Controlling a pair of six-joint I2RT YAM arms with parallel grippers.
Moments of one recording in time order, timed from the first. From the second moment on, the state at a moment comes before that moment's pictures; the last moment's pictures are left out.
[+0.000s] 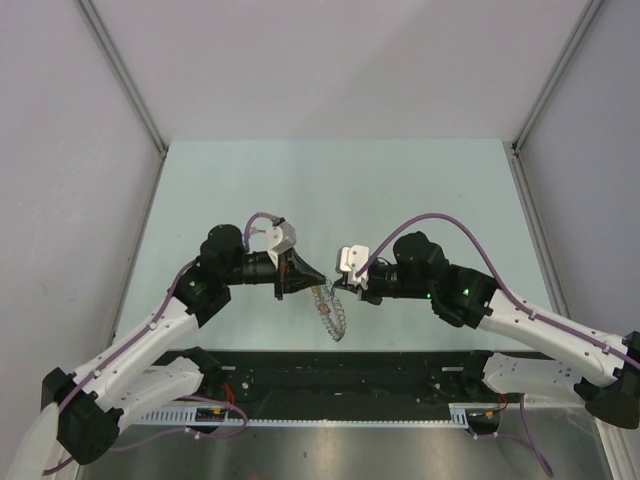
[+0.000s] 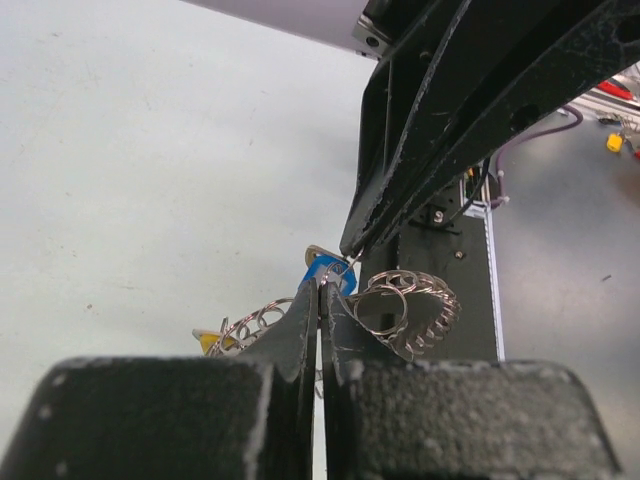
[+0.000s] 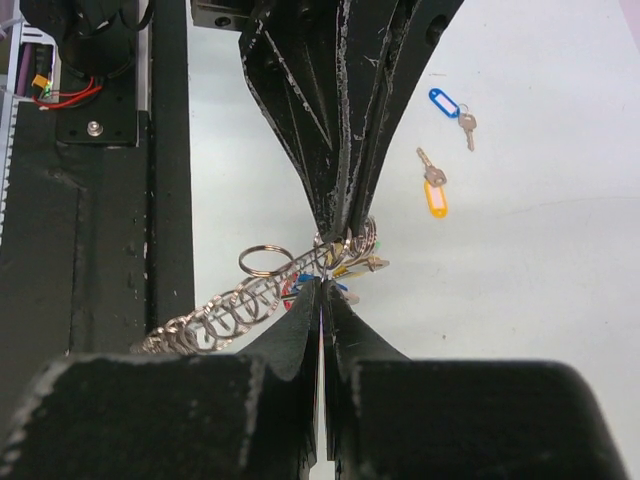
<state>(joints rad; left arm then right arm) -0.61 0.90 0.69 -0.01 0.83 -0.06 1.02 1.01 0.94 -0.30 -0.31 -0.39</state>
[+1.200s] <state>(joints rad) -0.59 0.57 0.60 0.02 0.18 -0.08 1.02 0.98 0.88 -0.22 -0.18 -0.33</state>
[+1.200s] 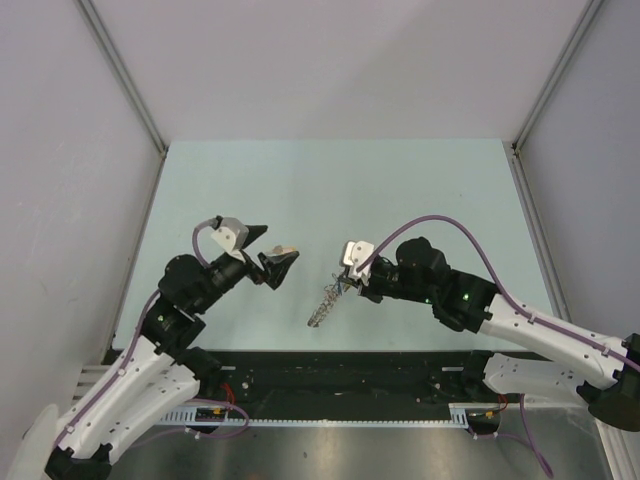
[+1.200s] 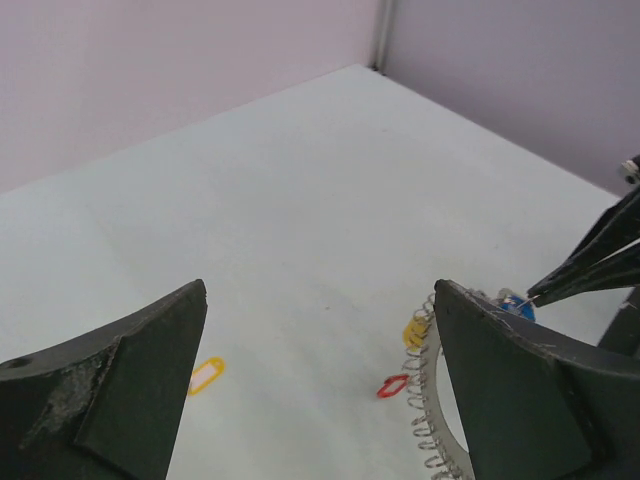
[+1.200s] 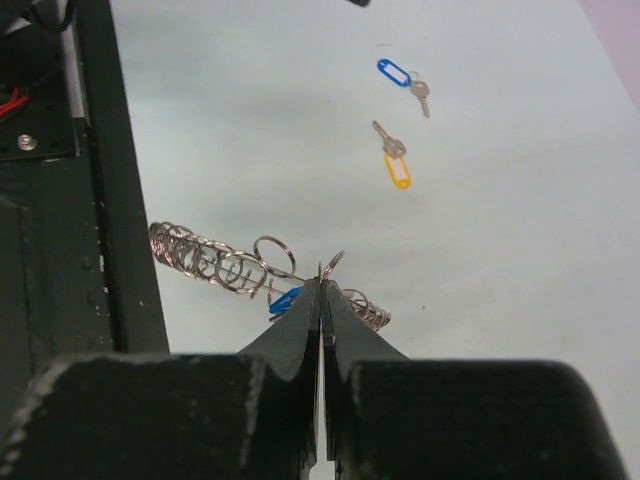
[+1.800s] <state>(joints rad) -0.57 0.52 0.60 -0.16 -0.18 -0.07 0.68 1.27 1.08 -0.25 -0.04 -0.23</state>
